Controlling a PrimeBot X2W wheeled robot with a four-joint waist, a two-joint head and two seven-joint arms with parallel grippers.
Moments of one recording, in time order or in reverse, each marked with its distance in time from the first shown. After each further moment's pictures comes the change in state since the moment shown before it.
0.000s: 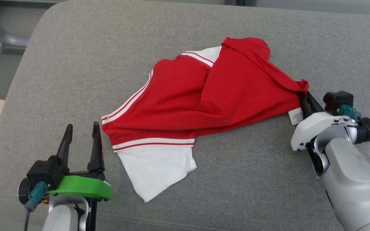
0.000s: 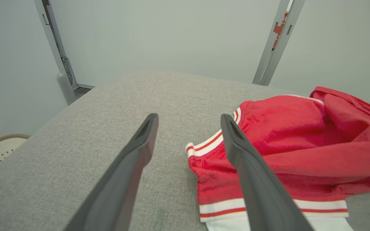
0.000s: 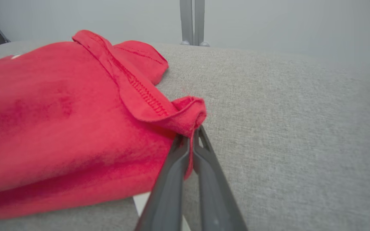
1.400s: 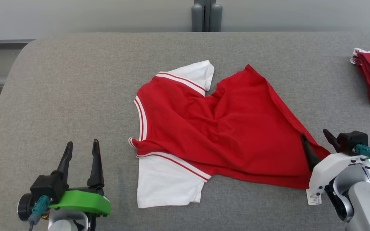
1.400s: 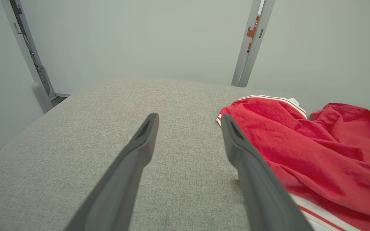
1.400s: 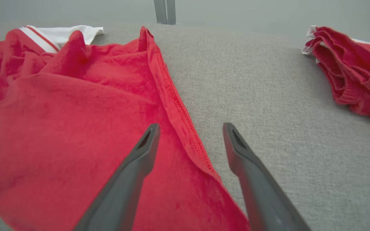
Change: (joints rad) left arm 0.078 0.000 0.020 0.003 0.035 -0.002 0.000; right arm 0.424 -0.099 -0.011 -0.518 0.067 0.000 0.252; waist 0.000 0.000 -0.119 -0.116
